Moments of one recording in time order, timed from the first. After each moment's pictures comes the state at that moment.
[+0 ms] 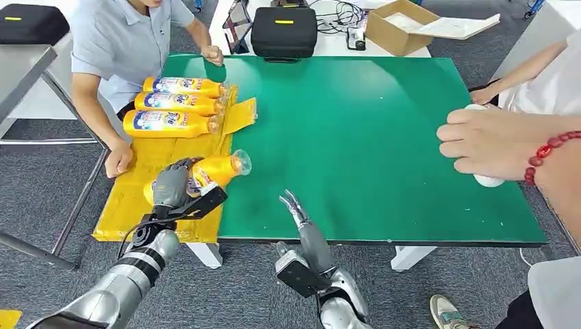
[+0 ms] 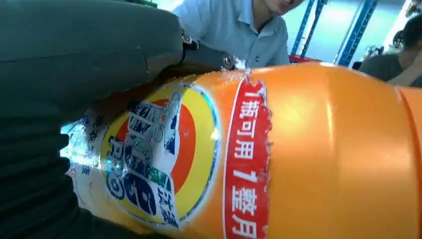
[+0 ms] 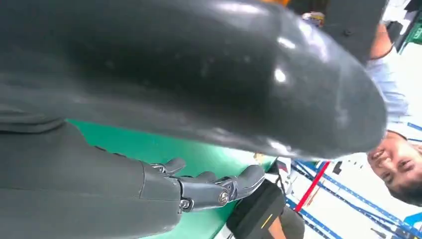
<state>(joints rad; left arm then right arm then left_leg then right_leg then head) -0.53 -0.01 -0.22 -0.62 -0.86 0.60 -0.19 -0.11 0.18 0.57 -1.17 0.38 -0.26 -0.61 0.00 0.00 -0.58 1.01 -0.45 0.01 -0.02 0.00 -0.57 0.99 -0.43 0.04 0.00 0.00</state>
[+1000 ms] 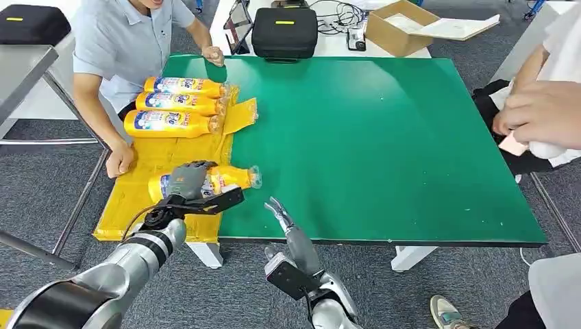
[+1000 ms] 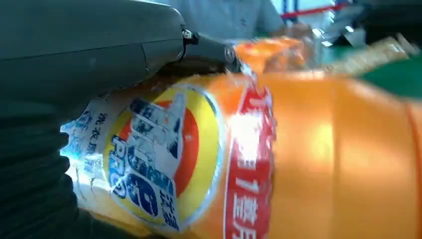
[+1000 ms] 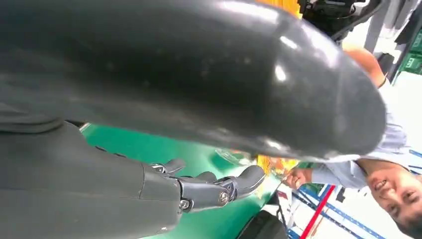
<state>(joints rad) -0.69 -0.06 -0.29 -0.37 -1.05 0.41 -0.07 -0.13 0.20 0.61 -1.10 0.34 -0.20 -0.62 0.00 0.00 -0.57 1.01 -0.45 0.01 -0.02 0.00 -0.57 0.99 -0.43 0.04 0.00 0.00</state>
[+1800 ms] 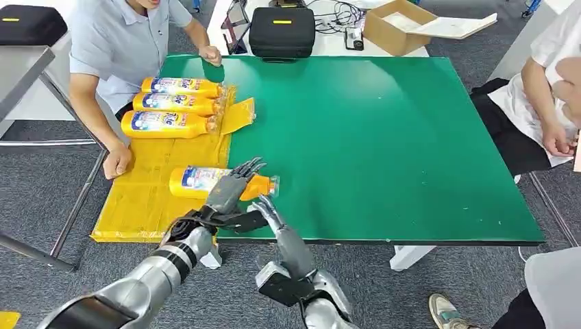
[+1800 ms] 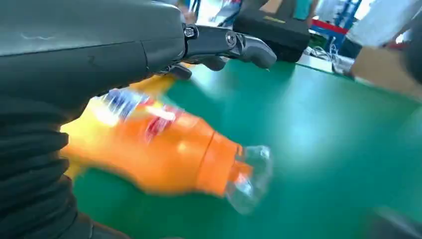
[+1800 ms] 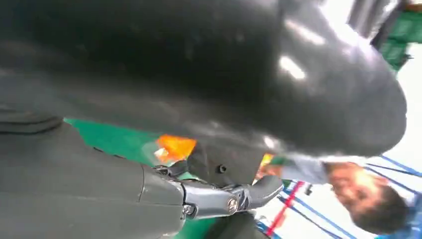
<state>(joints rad) -0.57 -0.16 -0.33 -0.54 -0.69 0.35 -0.48 -0.15 0.22 0.63 -1.07 0.35 -0.21 -0.67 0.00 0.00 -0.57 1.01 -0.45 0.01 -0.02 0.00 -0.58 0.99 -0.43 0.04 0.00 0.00</state>
